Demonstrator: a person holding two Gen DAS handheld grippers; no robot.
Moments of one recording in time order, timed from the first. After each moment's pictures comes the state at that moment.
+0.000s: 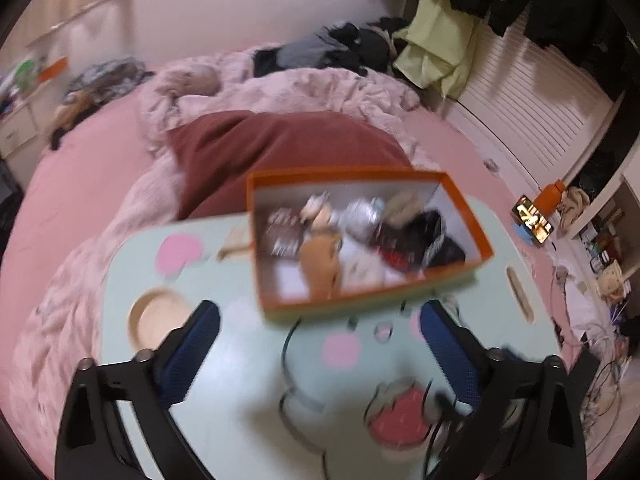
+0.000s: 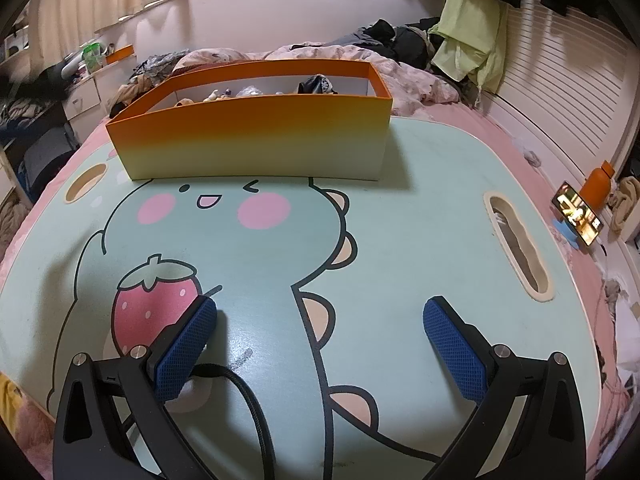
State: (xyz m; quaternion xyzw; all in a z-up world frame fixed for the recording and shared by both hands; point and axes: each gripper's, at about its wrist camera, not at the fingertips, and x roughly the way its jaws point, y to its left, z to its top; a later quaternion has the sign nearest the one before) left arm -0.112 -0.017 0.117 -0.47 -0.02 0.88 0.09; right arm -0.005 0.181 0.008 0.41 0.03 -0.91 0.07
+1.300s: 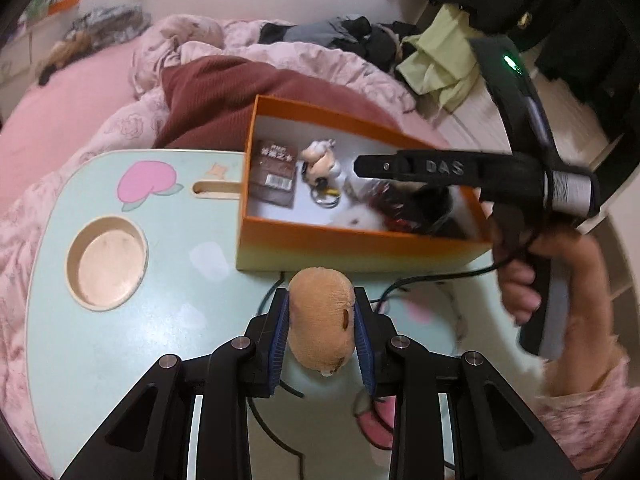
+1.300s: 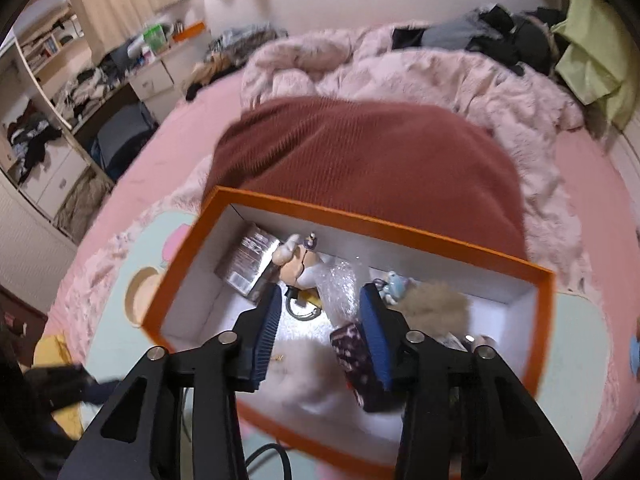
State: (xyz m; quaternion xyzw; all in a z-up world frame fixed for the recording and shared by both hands) left arm -0.085 -0.033 0.051 -0.46 -0.12 0.87 0.11; right arm -0.210 0.106 0.059 0.51 0.03 -0.83 0.24
